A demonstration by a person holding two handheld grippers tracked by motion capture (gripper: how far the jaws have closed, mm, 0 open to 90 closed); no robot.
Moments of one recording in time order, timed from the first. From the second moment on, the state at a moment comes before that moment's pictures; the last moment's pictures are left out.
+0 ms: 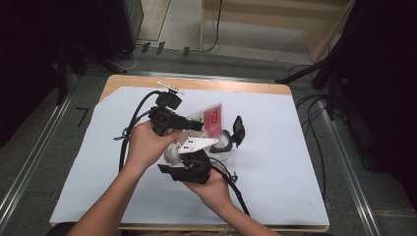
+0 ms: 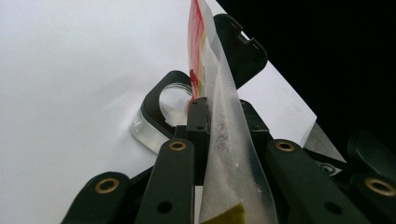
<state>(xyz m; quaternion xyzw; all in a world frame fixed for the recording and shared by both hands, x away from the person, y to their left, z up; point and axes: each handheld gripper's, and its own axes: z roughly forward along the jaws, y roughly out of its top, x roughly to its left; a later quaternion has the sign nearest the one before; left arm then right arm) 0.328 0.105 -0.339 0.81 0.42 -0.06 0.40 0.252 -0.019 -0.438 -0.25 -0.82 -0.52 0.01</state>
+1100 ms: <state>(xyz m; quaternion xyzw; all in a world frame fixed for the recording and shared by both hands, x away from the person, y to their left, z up) 0.331 0.099 -0.335 0.82 0.41 -0.07 0.39 0.251 -0.020 -0.435 -0.26 -0.81 -0.52 0.03</state>
